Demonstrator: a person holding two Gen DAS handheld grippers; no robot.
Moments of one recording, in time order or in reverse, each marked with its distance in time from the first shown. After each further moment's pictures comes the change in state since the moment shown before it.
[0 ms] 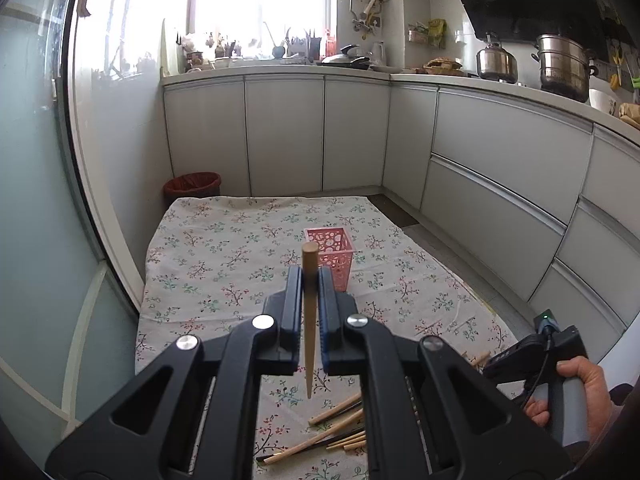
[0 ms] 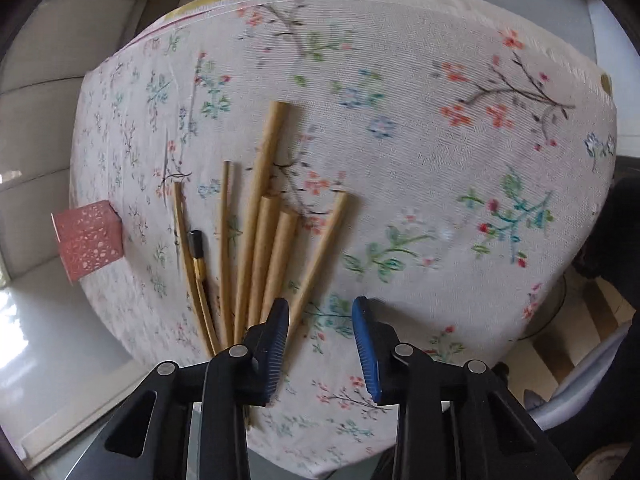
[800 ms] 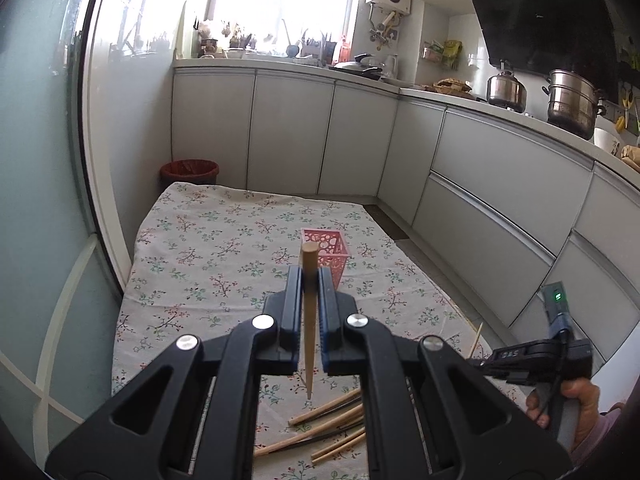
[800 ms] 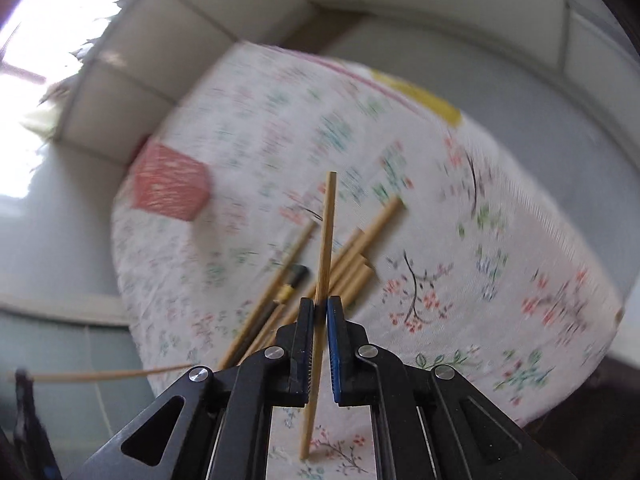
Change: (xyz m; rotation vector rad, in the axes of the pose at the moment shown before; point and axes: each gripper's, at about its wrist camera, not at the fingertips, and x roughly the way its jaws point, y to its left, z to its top) left arm -0.012 0.010 -0.004 -0.118 -0.013 -0.041; right arm -0.051 0.080 -0.029 -0.629 -0.315 0.115
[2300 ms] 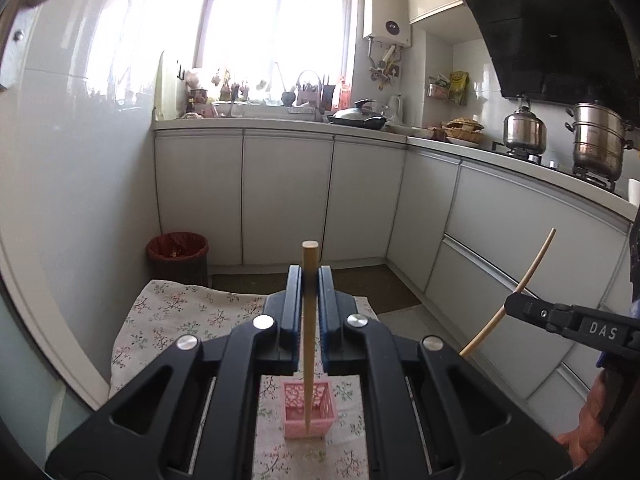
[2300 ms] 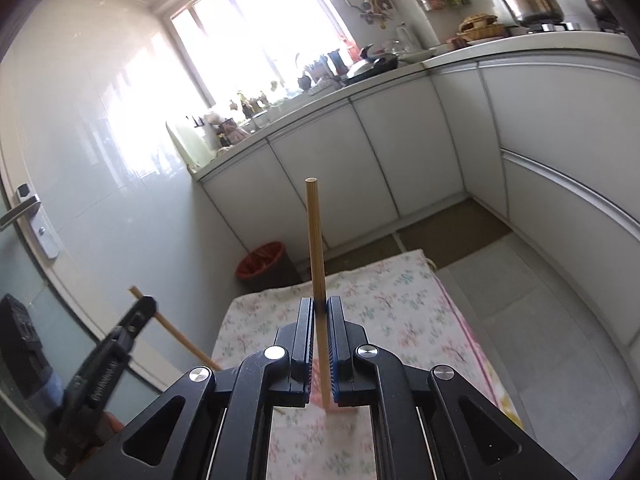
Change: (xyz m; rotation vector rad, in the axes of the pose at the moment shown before) left arm 0.104 -0.036 0.148 0.040 -0.146 0.044; right arm -0.118 0.172 0.146 -0.419 -0.453 0.234
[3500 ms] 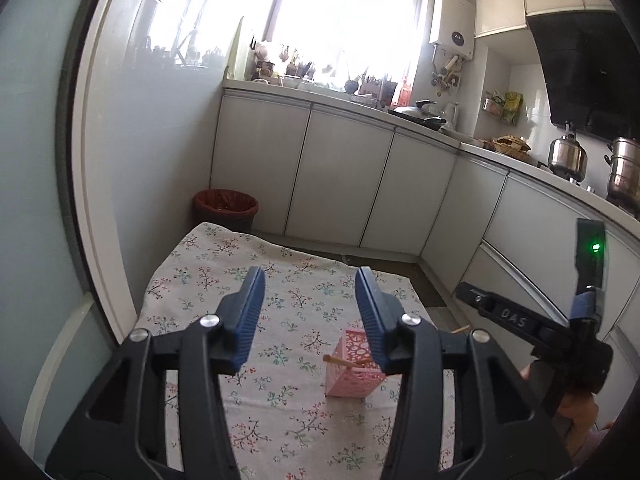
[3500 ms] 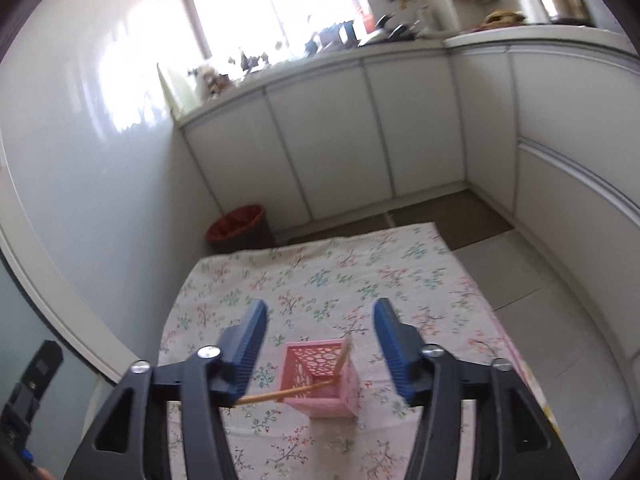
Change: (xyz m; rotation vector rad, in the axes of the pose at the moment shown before) left arm -0.065 0.061 -0.065 -0.172 0.034 0.130; right arm 0.086 0.031 -0.073 -0.105 0.027 -0.140
